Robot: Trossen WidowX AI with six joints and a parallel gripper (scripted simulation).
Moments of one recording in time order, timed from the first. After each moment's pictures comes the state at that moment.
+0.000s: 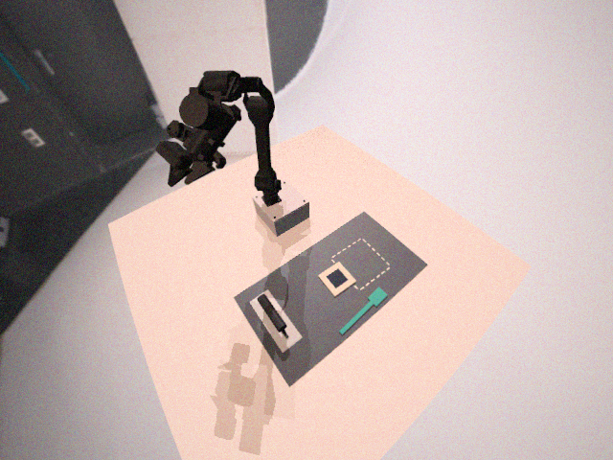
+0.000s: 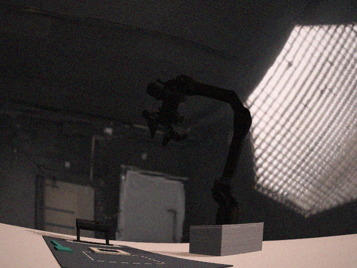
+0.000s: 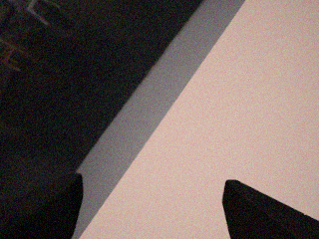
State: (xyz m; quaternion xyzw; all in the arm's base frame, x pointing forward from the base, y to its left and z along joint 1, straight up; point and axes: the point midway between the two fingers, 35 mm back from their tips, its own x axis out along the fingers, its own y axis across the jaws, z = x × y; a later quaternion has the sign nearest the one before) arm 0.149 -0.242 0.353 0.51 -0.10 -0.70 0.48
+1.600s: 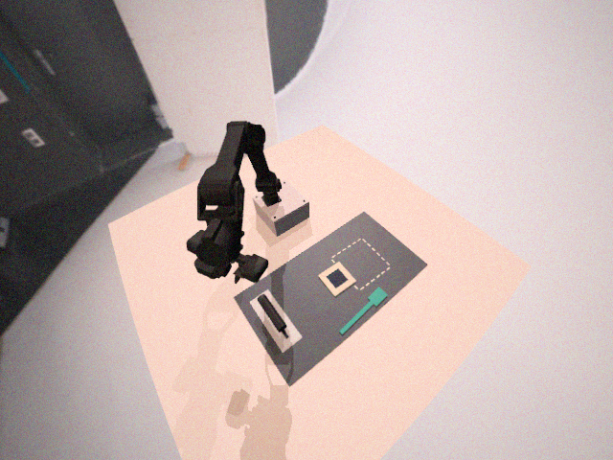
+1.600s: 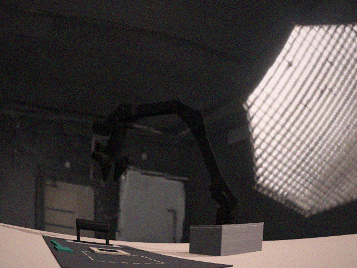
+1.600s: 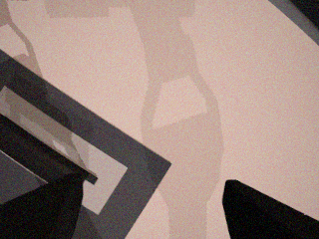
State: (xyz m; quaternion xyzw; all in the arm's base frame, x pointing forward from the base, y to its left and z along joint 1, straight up) arm 0.331 -0.252 0.195 0.21 0.53 -0.41 0.71
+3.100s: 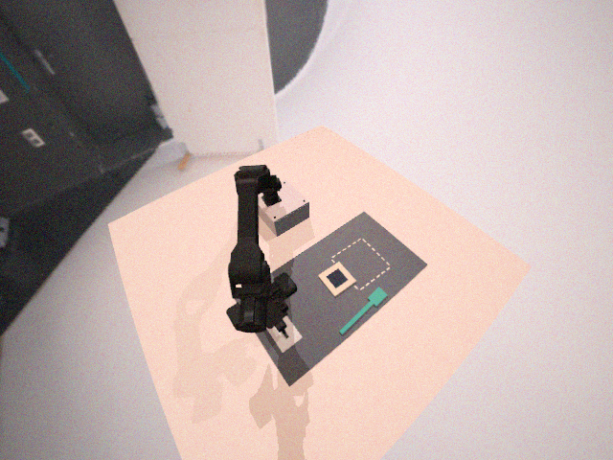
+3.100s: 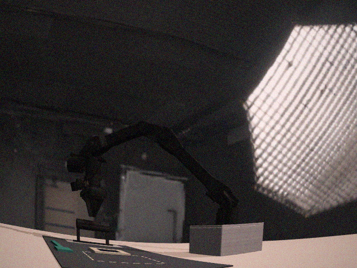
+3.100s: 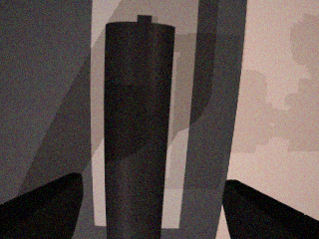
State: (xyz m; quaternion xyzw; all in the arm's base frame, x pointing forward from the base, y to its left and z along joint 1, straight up) arm 0.410 -0.211 0.054 -0.05 0.69 0.03 0.72
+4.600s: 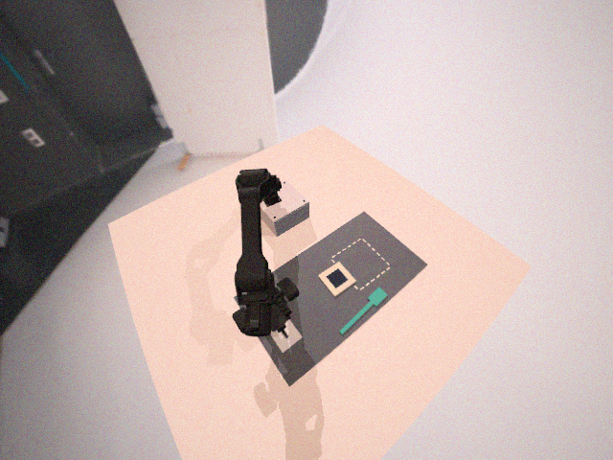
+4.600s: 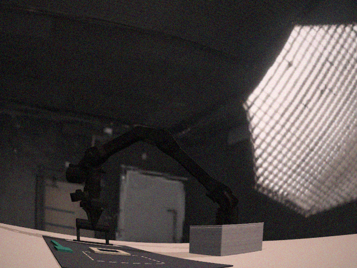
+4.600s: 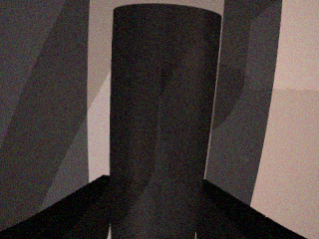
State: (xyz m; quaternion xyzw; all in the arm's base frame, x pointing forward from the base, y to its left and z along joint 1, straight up) arm 0.411 -0.206 0.016 -0.04 0.70 0.04 0.72
